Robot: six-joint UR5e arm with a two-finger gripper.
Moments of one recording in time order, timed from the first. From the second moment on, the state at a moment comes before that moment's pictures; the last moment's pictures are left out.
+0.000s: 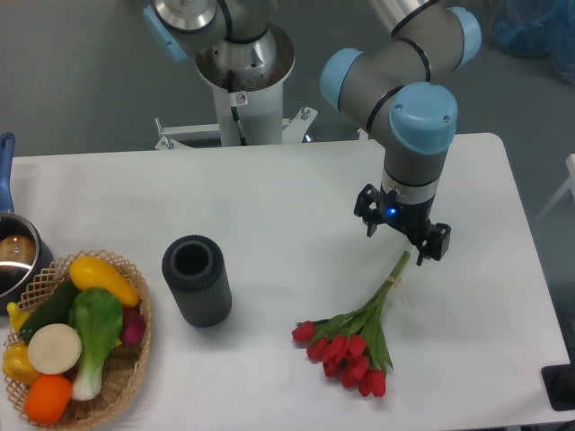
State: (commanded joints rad) arm 2.63 -1.91 -1.62 -1.06 1.55 1.29
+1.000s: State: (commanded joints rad) arm 2.59 -2.00 -1.67 -0.86 1.54 1.09
